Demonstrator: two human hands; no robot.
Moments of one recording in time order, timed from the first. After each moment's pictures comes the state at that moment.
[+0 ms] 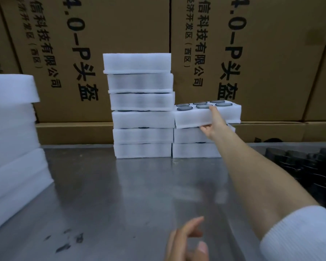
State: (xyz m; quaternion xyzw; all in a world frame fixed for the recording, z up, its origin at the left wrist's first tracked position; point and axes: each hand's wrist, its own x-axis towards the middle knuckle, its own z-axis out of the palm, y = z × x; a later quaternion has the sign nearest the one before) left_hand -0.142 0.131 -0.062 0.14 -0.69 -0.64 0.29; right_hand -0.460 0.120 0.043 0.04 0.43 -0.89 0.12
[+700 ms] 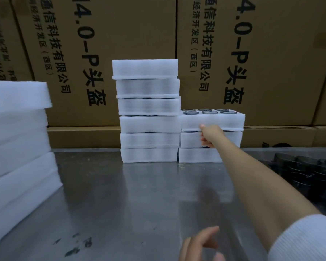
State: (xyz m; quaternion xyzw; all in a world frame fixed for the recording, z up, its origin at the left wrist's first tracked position) left_hand -0.136 0.118 -0.053 0.02 -0.76 -0.61 0.20; right_hand -0.477 0.099 0.019 -0.05 0.84 -0.53 0.03
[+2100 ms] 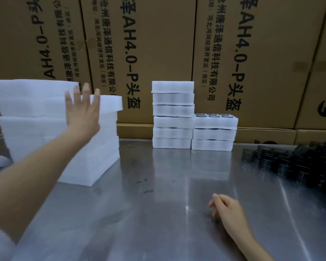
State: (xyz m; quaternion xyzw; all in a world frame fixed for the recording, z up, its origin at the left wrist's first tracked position) left_hand 0.018 -0.109 0.118 0.38 -0.82 0.30 0.31; right_hand -0.119 0.244 -0.102 -0.21 0.78 -0.58 -0.06
